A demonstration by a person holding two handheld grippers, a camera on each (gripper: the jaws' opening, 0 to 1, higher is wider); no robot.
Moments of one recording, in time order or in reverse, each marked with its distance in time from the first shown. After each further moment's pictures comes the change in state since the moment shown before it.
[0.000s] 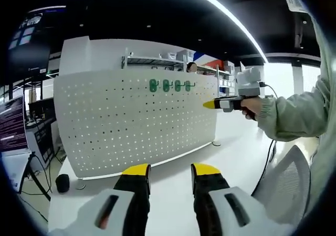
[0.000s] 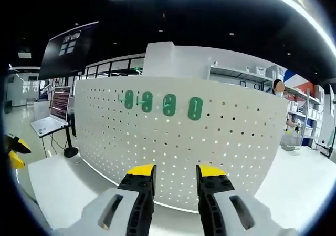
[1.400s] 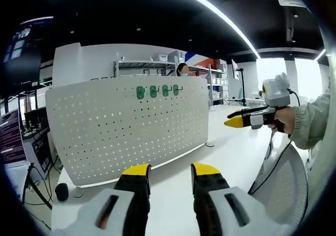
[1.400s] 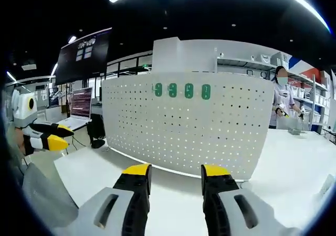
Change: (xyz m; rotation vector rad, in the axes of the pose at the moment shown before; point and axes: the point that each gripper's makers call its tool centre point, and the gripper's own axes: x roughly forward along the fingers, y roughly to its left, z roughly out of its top) left arm -0.001 -0.028 0.014 0.063 -0.011 -0.044; right arm -0.115 0.039 -0.035 0.072 0.046 0.094
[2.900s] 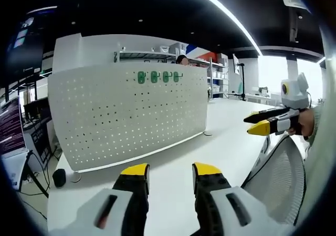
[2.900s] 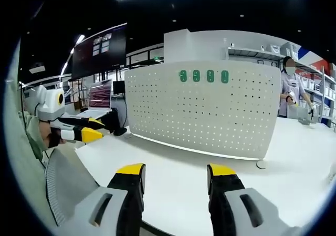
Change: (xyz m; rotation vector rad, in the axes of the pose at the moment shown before) left arm -0.017 -0.003 -0.036 -0.039 0.072 -0.008; right arm -0.055 0.063 -0.039 0.033 0.064 0.114
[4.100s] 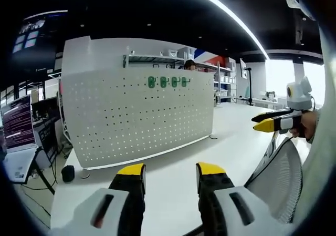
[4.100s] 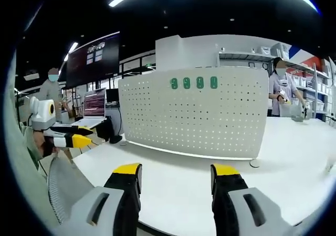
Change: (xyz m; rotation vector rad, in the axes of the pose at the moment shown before) left arm -0.025 0.010 0.003 -0.017 -0.034 0.076; right arm -0.013 -0.014 0.009 0.037 -0.045 -0.058
